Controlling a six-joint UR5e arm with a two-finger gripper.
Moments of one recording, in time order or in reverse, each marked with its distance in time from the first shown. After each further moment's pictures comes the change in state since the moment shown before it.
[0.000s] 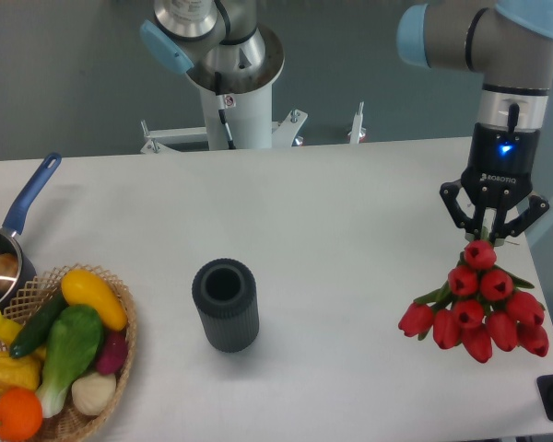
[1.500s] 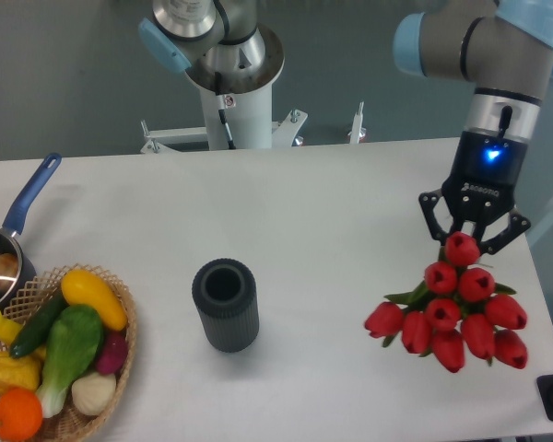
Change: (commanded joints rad) arm -0.051 -0.020 -0.003 0.017 -0.314 -0.061
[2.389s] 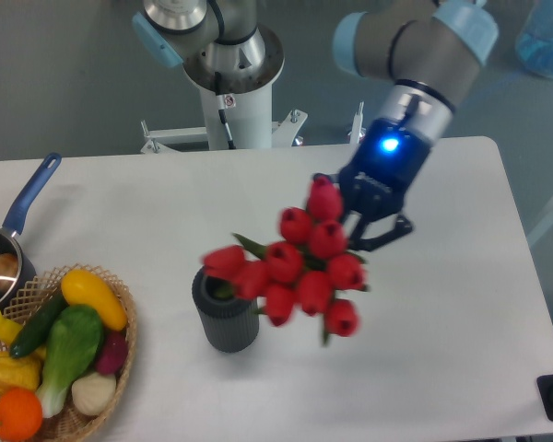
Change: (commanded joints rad) arm -0.187 0.133 -0.150 0.015 -0.186 0.003
